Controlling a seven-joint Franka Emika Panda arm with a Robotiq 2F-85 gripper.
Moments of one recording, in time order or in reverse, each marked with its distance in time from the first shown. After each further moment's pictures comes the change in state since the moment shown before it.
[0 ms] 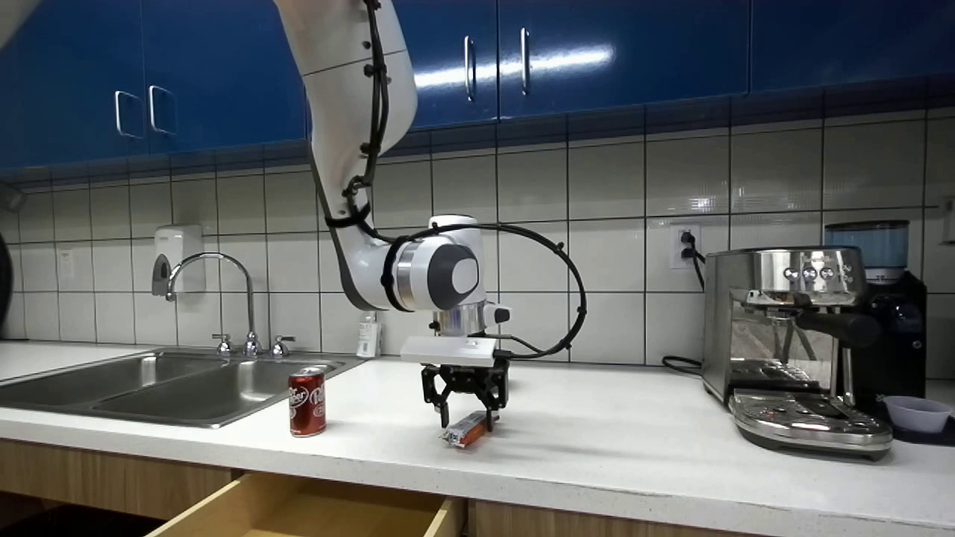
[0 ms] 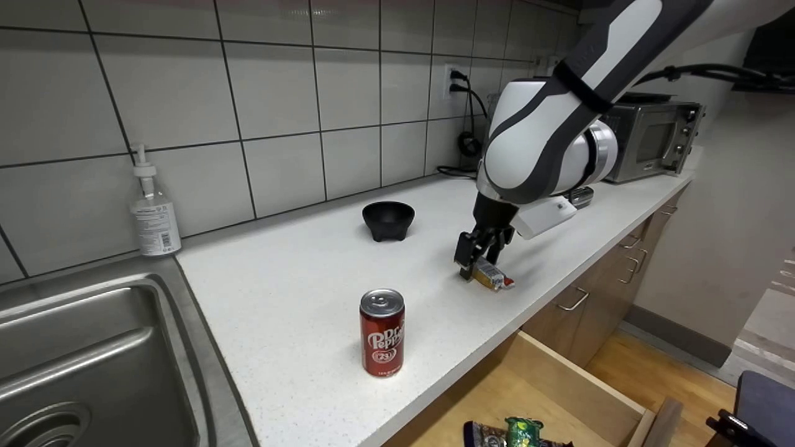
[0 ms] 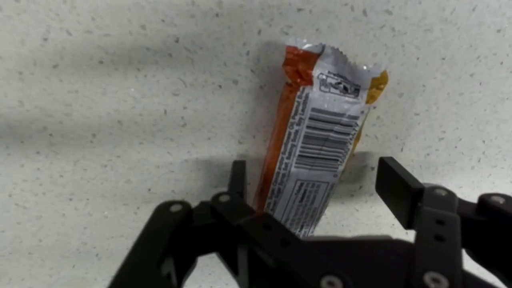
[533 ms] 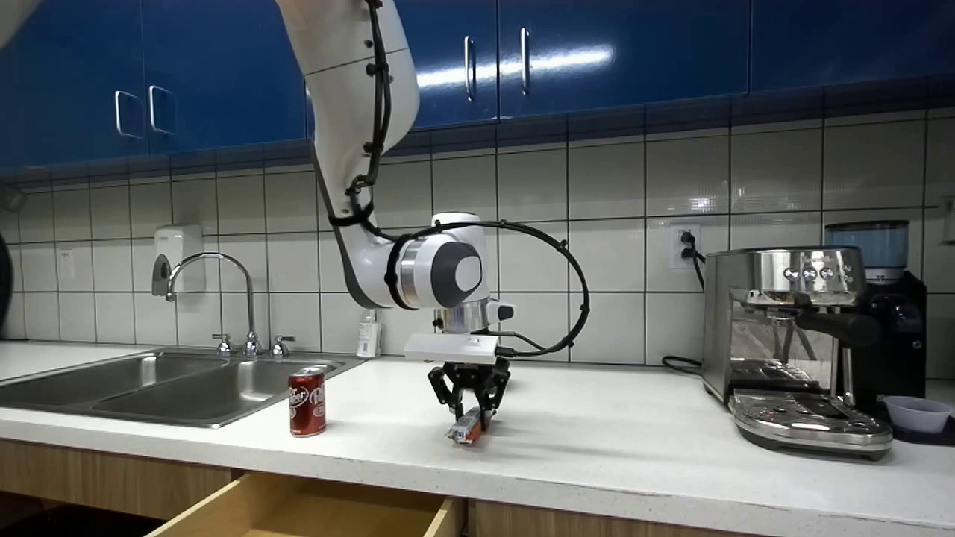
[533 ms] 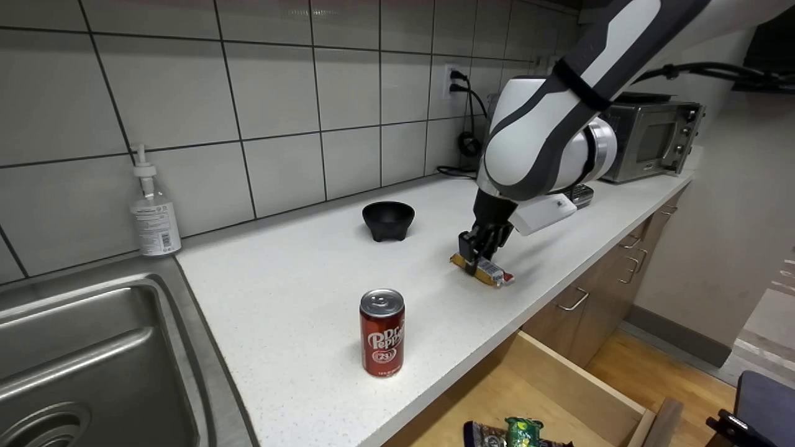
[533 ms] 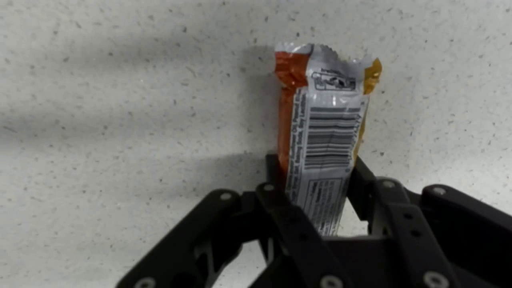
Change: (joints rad) arm 0.000 0.001 -0.009 0.012 0.000 0.003 0.023
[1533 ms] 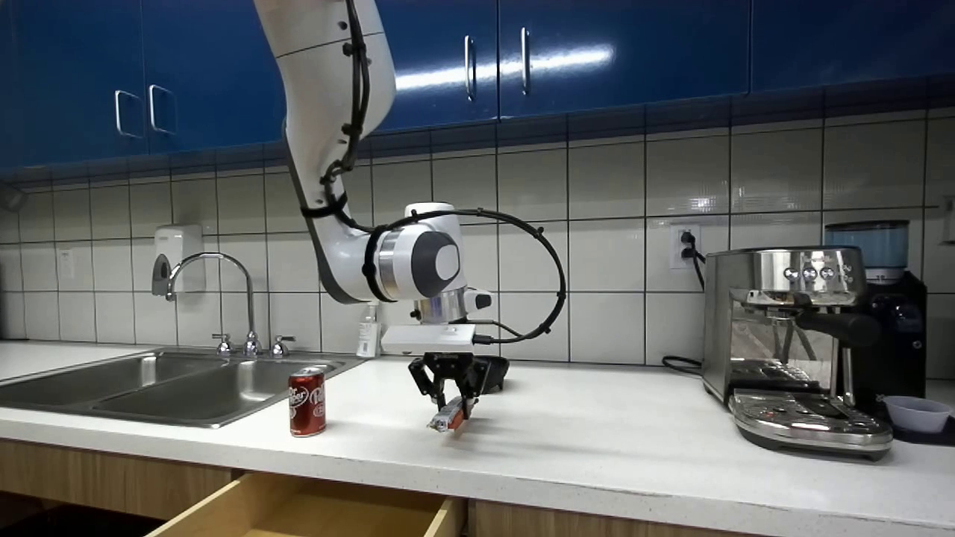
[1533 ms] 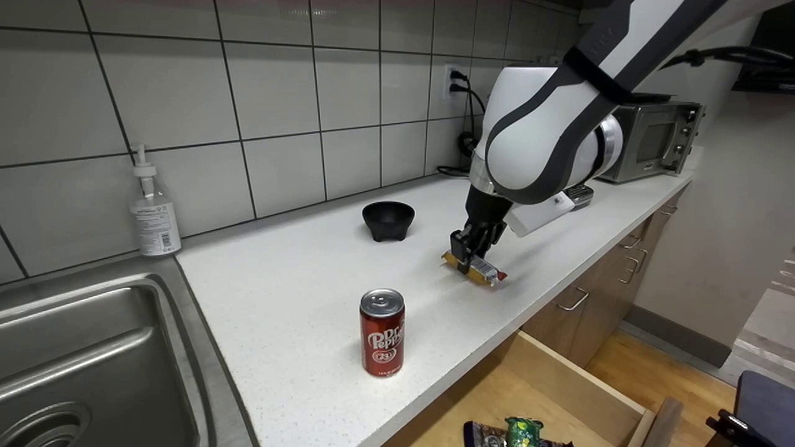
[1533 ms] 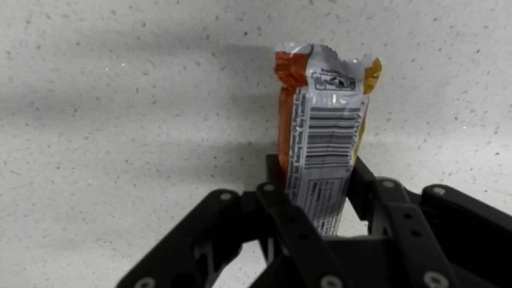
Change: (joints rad) arm 0.084 -0.064 -0.028 -0.063 -0.061 0.034 0.071
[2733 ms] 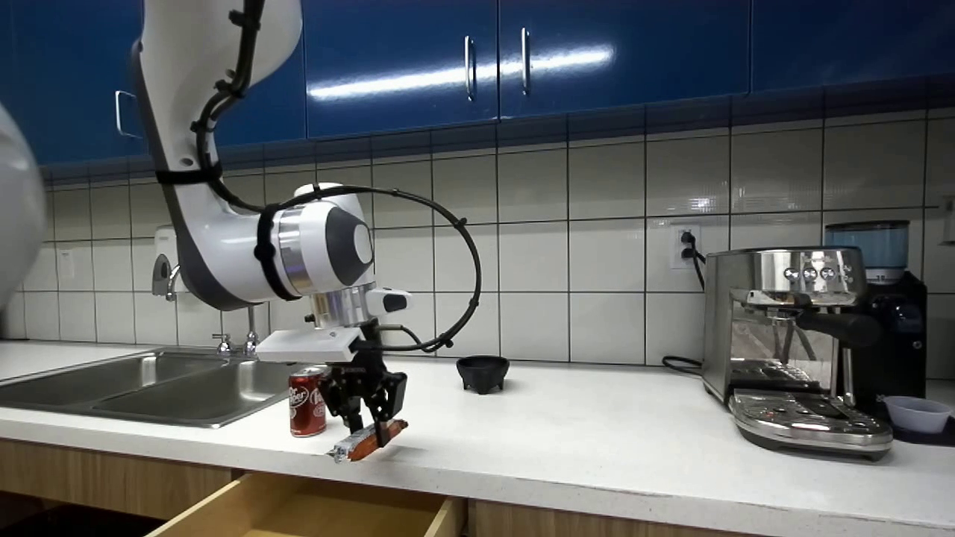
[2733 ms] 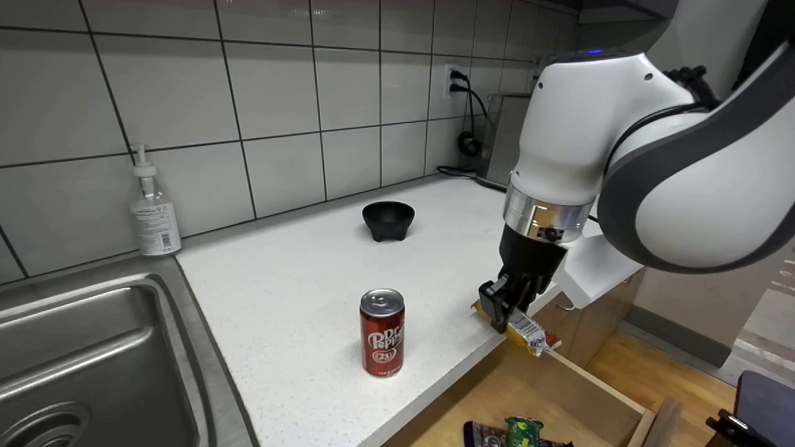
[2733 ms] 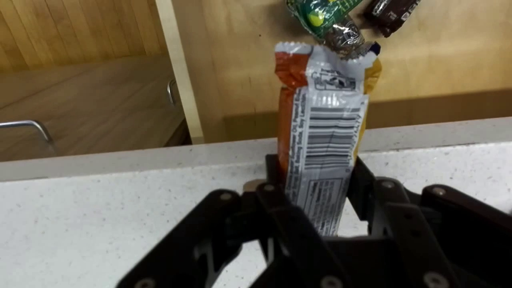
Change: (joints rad) arm 0.204 -0.287 -0.054 -0.393 -0.276 0.022 0.511
